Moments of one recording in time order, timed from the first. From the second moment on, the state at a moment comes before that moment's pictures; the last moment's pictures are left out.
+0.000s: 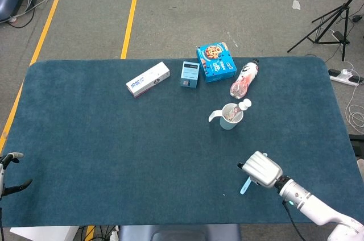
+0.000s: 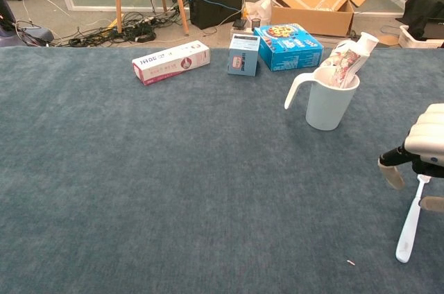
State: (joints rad) left arm -0.06 -1.05 -0.07 -1.66 1.29 1.40 0.07; right arm 0.58 -1.19 -0.23 -1.55 -1.70 1.09 -0.34
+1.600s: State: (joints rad) left arm -0.06 -1.05 -0.08 -1.66 1.28 1.40 0.06; right arm 0.52 -1.27 -0.22 -1.46 -1.79 1.00 -0.34
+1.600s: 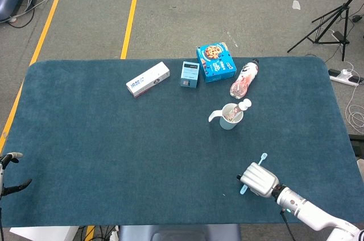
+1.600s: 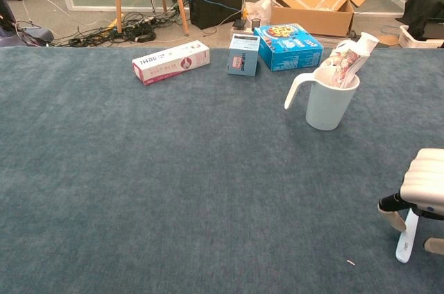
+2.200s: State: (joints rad) left arm -0.06 -1.05 -0.08 -1.66 1.29 1.41 0.06; right arm 0.52 -1.29 -0.21 -1.45 -1.78 0.97 -0.35
